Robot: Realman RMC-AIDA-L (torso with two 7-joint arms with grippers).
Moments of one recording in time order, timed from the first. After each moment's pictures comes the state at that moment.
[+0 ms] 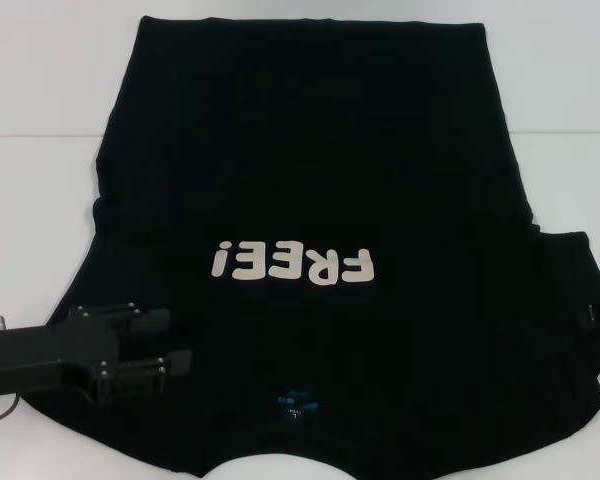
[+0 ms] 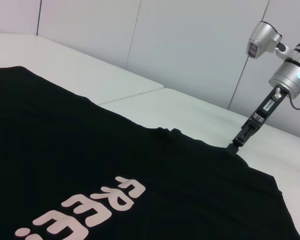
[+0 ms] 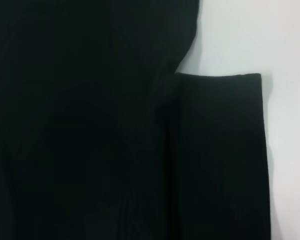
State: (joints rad) left arm -0.43 -2.02 0.58 0.62 2.10 1.63 -1.30; right arm 0.72 1.94 -0.64 -0.71 -2.79 -1.36 2.52
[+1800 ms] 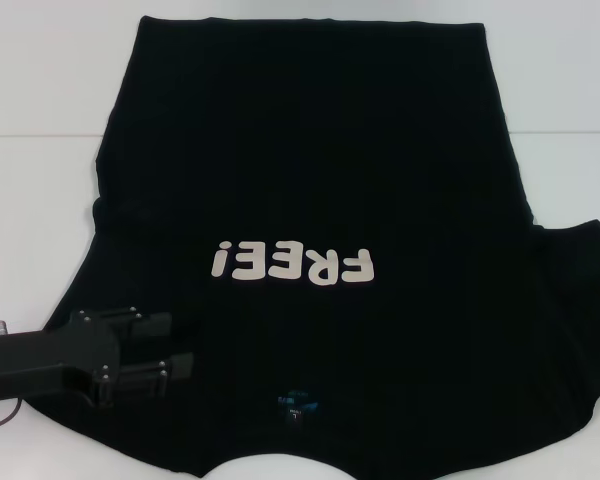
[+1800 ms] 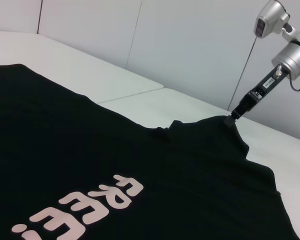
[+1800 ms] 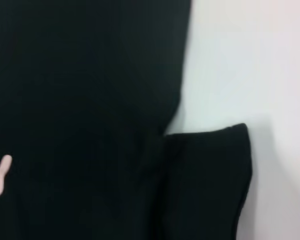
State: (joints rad) left arm -0.43 -2.03 0.58 0.62 2.10 1.63 -1.30; right arm 0.71 1.91 -0.57 -0.82 -2.75 -1.42 2.48
